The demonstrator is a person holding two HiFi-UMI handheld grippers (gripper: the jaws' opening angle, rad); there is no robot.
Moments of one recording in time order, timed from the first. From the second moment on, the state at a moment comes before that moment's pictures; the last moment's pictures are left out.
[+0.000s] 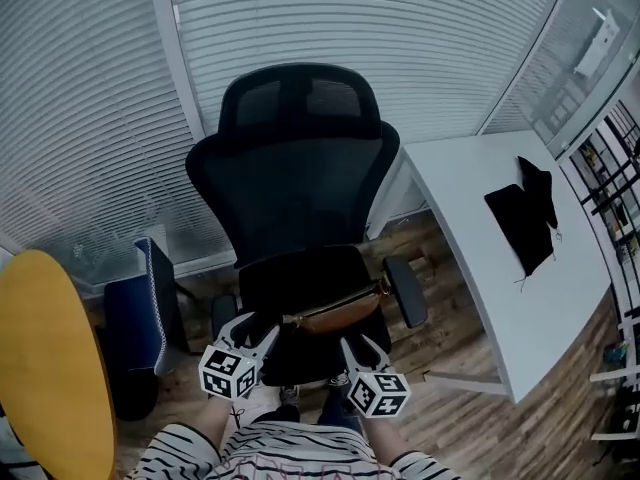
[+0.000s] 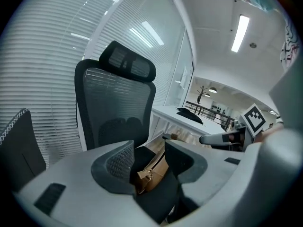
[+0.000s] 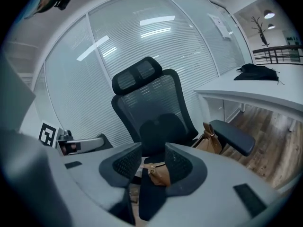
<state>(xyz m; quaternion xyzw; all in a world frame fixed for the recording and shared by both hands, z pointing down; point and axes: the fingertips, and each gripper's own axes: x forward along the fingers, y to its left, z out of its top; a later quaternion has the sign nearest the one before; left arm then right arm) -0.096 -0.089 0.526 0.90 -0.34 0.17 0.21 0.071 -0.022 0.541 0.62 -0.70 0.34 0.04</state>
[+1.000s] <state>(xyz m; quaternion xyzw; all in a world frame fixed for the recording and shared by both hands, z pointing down) -0.080 -0.109 0.670 0.81 -0.42 0.16 0.37 0.028 -0.075 0.679 0.44 -0.79 0.39 0.17</state>
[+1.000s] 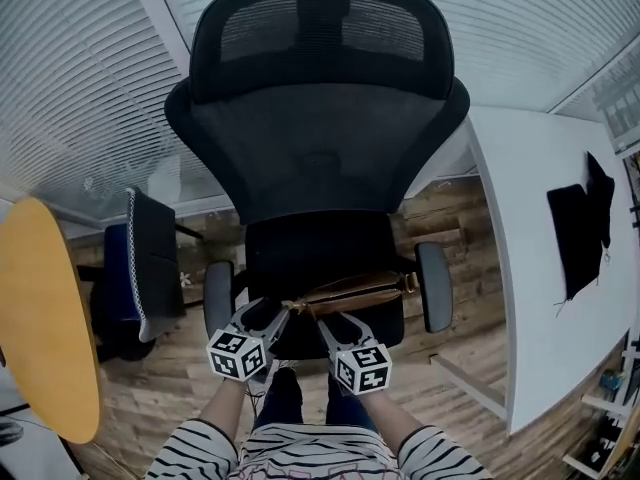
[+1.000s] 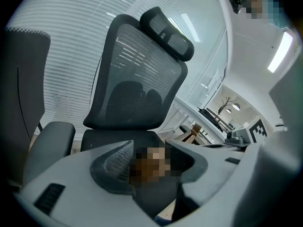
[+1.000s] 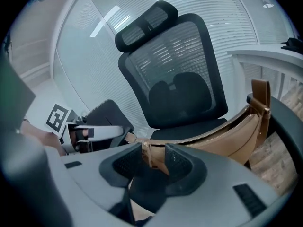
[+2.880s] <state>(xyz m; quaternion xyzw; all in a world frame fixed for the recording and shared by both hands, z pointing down) -0.062 -0.111 0.702 0.77 -0.44 0.11 0.45 0.017 -0.085 0.726 0.40 -0.76 0.47 0.19</state>
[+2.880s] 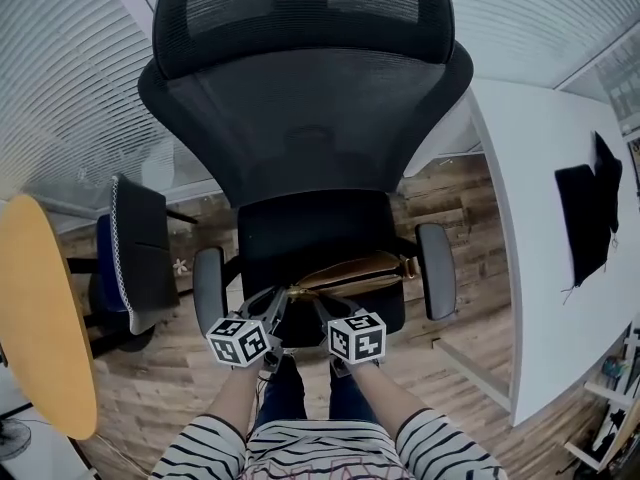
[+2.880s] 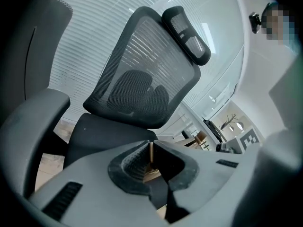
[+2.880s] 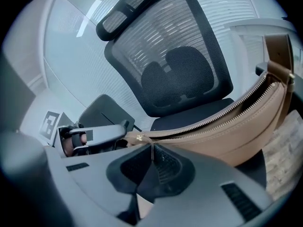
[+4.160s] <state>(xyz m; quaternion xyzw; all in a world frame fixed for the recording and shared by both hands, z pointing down) -0.056 -0.112 0.700 0.77 -0.48 0.15 0.40 0.053 -0.092 0.736 0.46 -0.72 0.48 0.21</state>
